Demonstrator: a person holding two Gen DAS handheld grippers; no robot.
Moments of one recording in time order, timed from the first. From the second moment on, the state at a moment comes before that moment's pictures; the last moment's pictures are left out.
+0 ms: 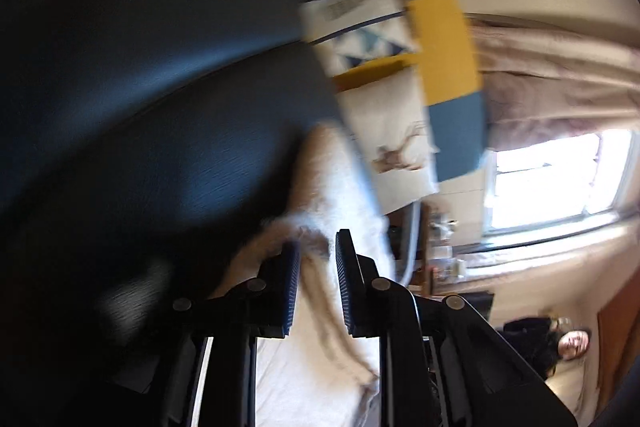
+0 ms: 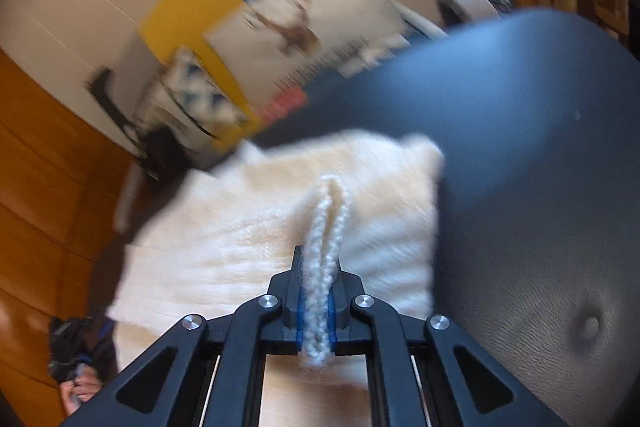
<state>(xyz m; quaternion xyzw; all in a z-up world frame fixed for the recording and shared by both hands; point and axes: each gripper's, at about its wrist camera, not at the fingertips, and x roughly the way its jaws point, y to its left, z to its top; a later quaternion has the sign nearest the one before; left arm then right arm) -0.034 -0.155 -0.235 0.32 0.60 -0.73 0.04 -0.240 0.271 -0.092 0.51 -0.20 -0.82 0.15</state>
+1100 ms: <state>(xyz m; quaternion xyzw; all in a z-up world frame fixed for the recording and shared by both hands) -0.089 -0.195 -0.188 0.36 0.53 -0.77 0.00 -0.232 0.181 -0.073 0.53 -0.06 -0.81 0.23</state>
